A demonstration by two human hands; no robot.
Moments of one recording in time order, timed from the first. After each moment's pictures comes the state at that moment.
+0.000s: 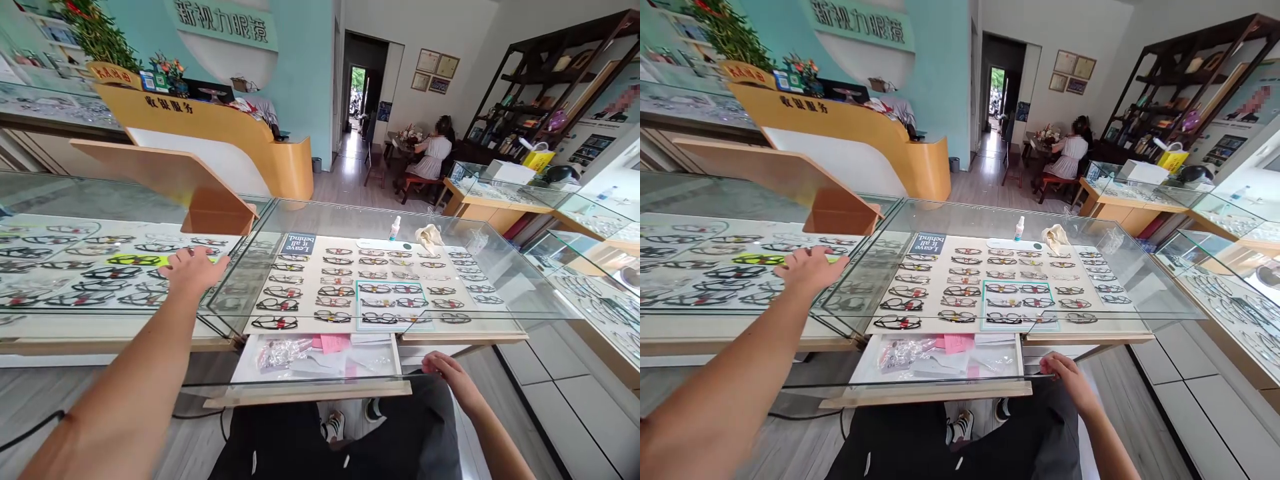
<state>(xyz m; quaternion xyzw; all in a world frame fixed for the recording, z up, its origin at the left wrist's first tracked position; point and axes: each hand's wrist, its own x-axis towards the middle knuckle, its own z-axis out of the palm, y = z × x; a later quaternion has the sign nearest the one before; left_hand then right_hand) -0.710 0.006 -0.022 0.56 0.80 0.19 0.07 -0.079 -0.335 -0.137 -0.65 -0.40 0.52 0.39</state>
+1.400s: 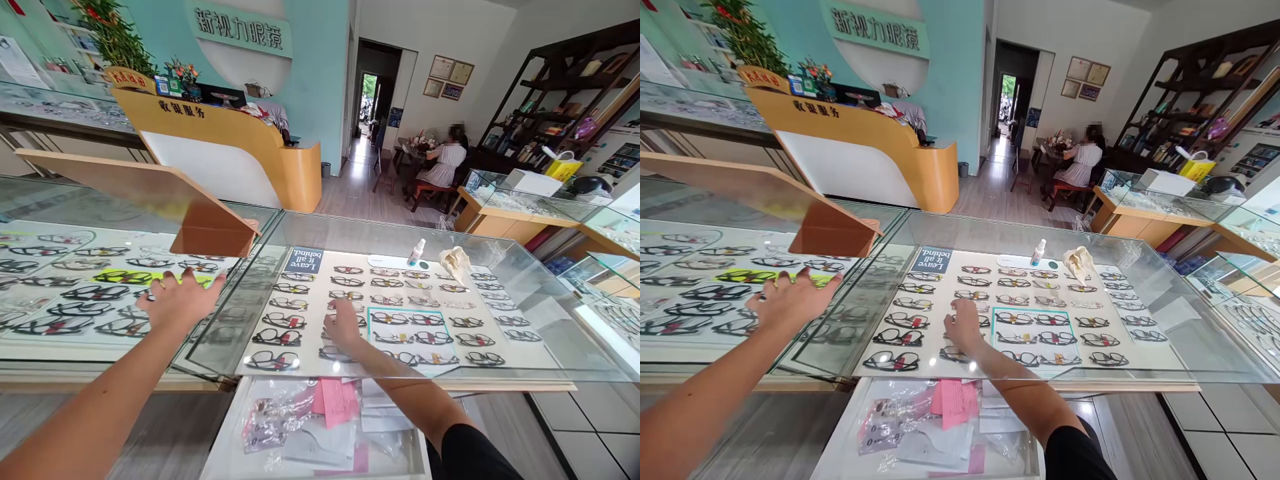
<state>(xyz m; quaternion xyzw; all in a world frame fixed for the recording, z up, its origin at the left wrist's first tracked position) -0.715 0.033 -0.030 0.51 0.85 0.12 0.02 -0.352 -0.022 -0.171 -0.61 -0.72 0.17 0.29</state>
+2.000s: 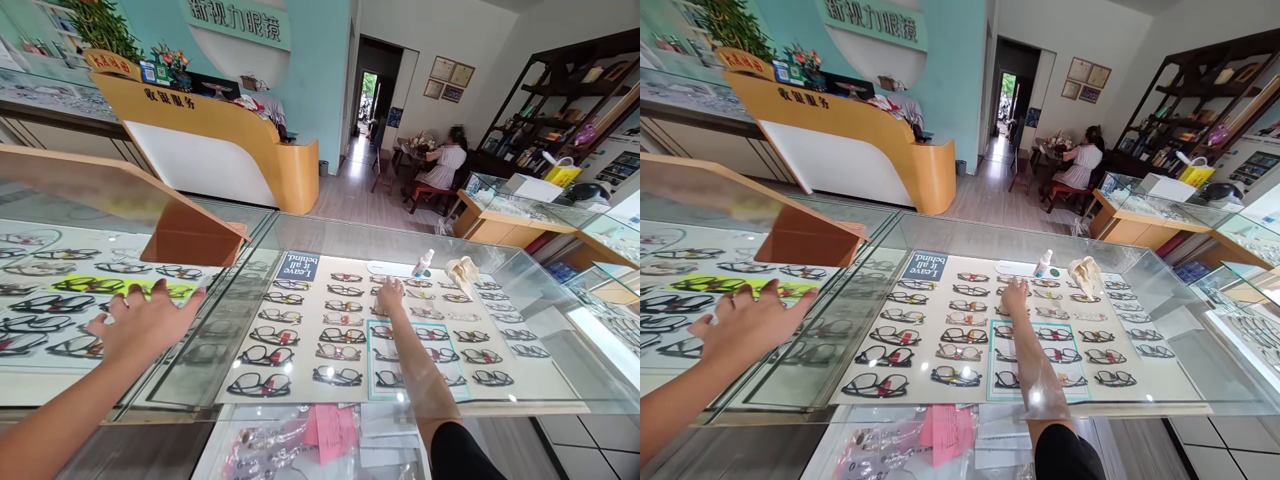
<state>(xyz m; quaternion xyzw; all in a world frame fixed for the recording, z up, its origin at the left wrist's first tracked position) -0.720 0.038 -0.035 0.51 0.86 0.09 0.00 -0.186 0.119 -0.209 -0.79 -0.61 0.10 0.04</state>
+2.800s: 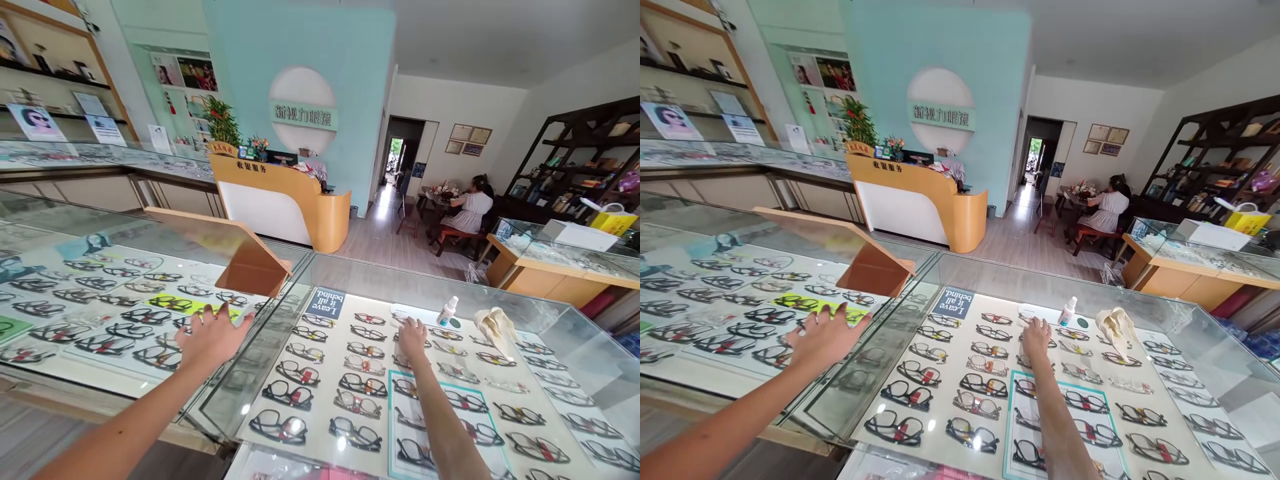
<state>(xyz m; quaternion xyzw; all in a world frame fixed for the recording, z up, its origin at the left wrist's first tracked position) -0.731 0.038 -0.045 0.49 0.87 0.10 -0.03 -0.206 0.120 -0.199 -0.78 -0.63 0.01 0.08</state>
